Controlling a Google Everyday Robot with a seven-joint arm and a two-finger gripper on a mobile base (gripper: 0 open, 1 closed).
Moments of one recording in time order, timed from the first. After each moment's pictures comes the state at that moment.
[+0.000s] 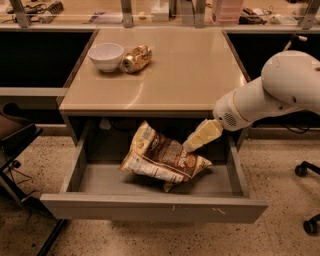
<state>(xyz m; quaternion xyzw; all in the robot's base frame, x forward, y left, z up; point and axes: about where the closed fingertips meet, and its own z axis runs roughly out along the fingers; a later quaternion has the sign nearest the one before) 0.555 -0.121 0.799 -0.44 0.83 0.15 0.30</state>
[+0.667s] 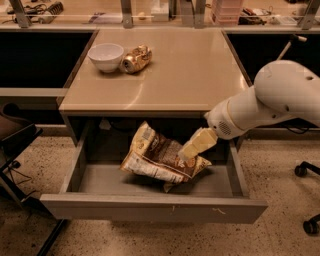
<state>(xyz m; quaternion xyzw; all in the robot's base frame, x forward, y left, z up) 0.543 -0.110 0.784 -0.44 0.84 0.17 0.29</state>
